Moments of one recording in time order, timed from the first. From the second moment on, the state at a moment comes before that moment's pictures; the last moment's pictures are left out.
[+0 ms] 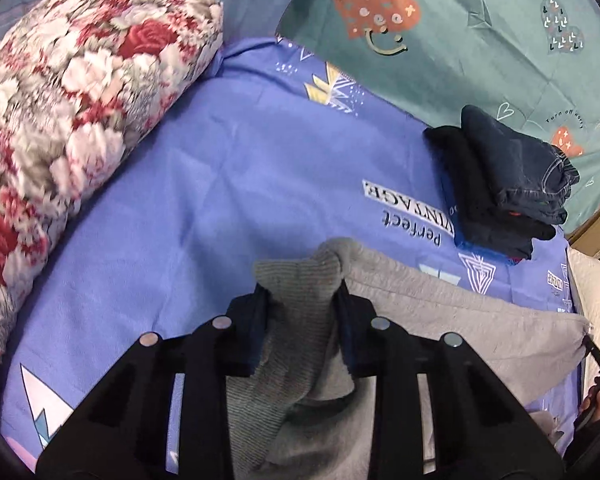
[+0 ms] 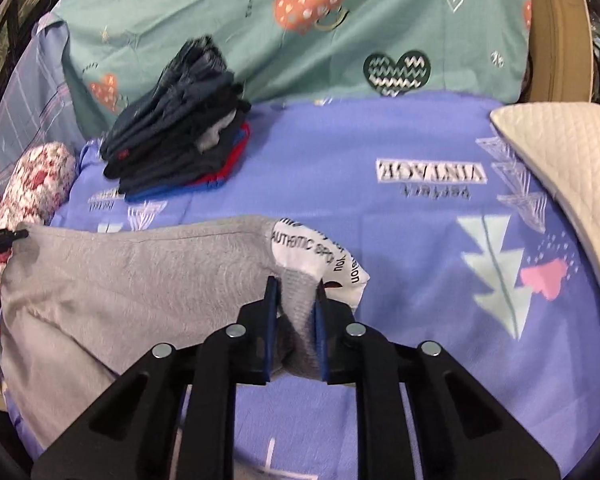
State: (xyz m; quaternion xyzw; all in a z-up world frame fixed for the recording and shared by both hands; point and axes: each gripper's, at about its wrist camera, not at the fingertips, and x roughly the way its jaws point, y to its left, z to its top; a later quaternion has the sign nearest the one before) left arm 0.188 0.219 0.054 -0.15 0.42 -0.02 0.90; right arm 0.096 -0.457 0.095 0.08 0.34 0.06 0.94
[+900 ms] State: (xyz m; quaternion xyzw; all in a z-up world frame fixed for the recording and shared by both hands) left arm 0.181 0.284 0.031 -0.26 0.48 -0.01 0.84; right arm 0.106 -0.497 0.103 0.07 0.38 -0.07 0.92
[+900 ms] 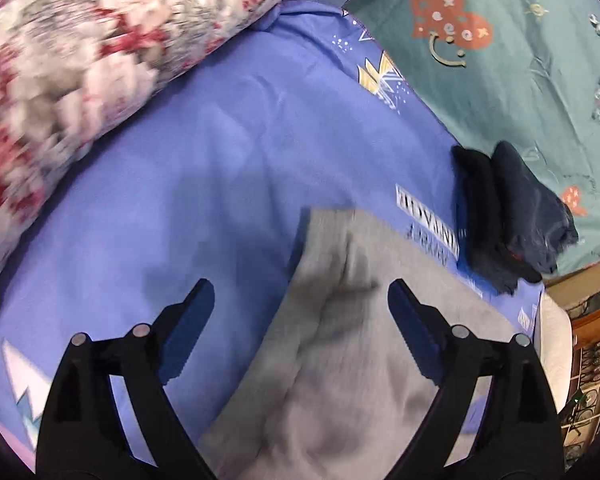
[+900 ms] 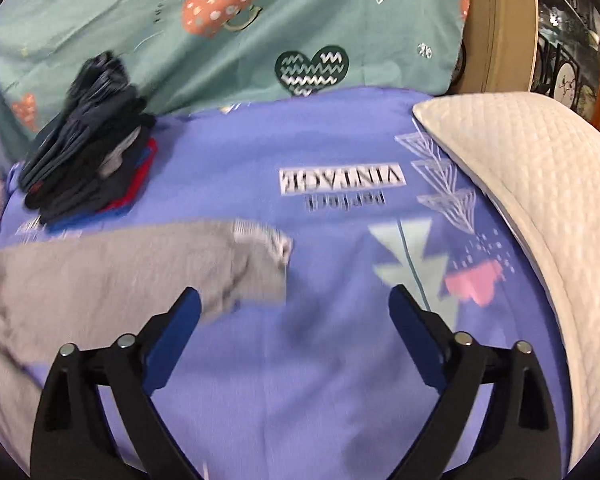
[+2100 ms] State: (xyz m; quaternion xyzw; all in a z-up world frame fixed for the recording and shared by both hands) left arm -0.014 0.230 0.020 -0.28 0.43 -0.05 0.86; right arm -0.108 -0.466 0.088 0.23 0.32 0.10 0.92
